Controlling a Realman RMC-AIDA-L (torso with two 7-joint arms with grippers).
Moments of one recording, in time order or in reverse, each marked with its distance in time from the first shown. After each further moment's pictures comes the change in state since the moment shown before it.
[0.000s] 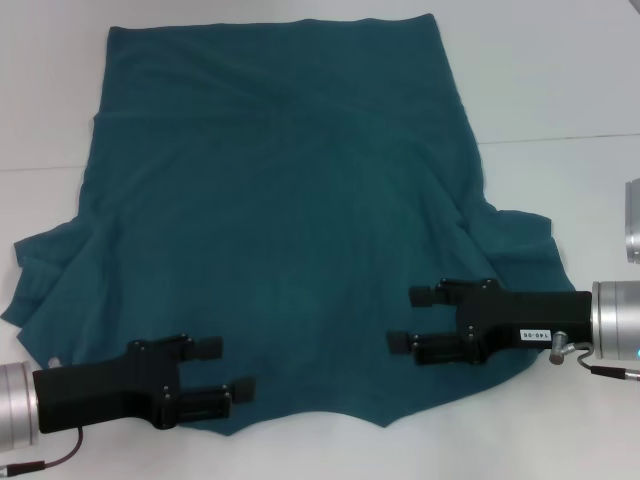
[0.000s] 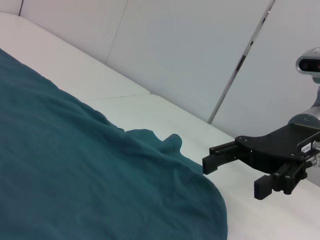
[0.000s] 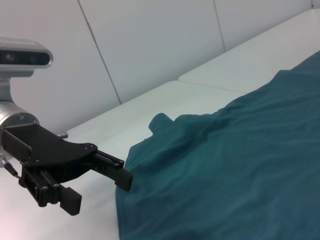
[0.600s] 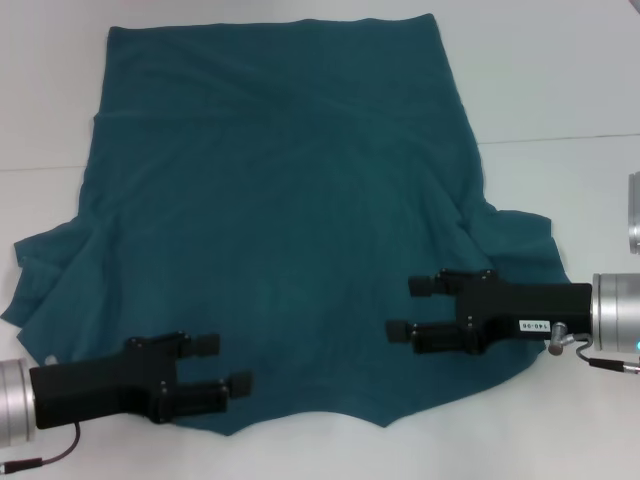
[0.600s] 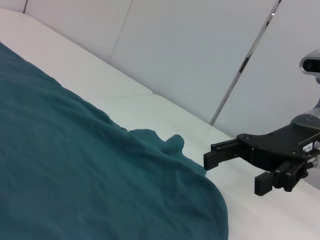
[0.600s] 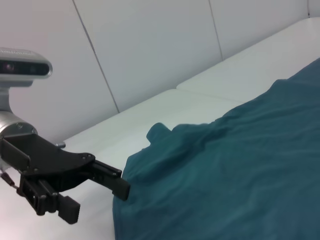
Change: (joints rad) left arm 0.000 0.002 0.000 0.004 -0.005 -0.001 -0.026; right arm 0.006 0.000 0.011 0.000 0.013 0.000 0.000
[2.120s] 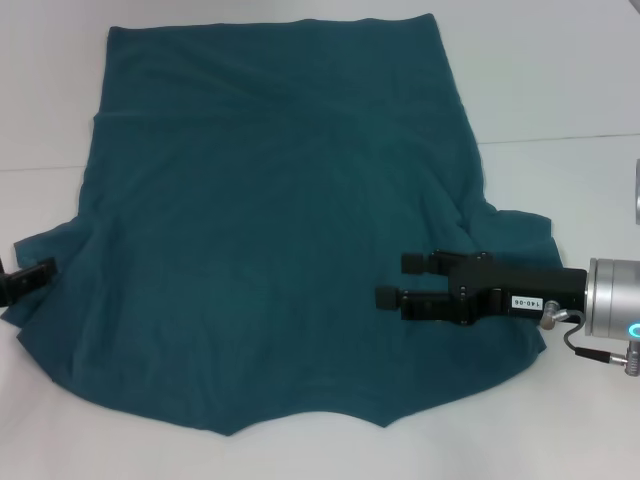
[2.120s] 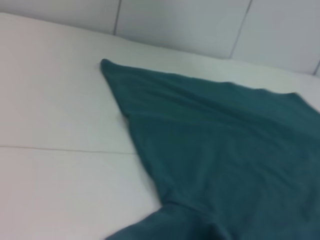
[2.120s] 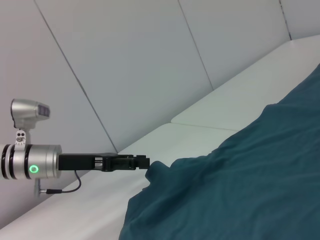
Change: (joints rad) left arm -0.023 0.031 -0.248 -0.007 0.006 -0.594 -0.085; right arm 0.003 0.003 0.001 0.032 0.103 0.011 0.075
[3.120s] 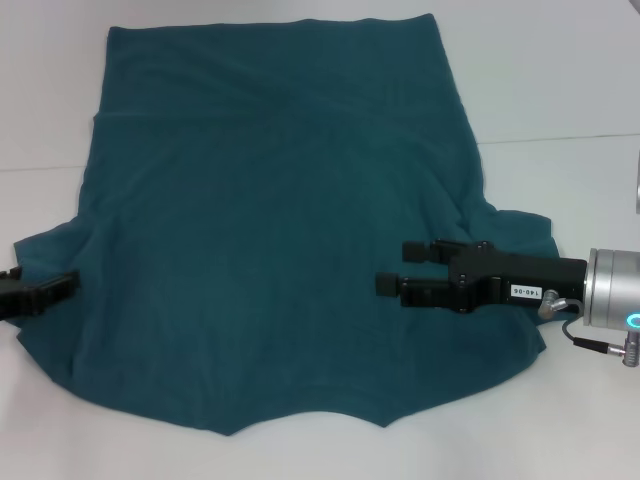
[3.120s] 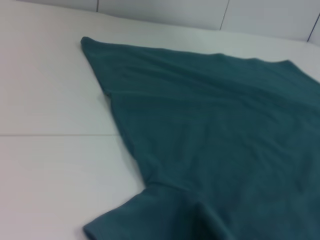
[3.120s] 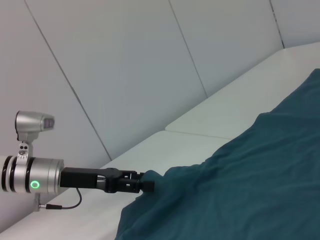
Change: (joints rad) left arm -0.013 -0.009 0.096 -0.016 0.024 -0.067 -0.002; right arm 0.009 -0.002 0.007 0.001 0.012 0.015 0.003
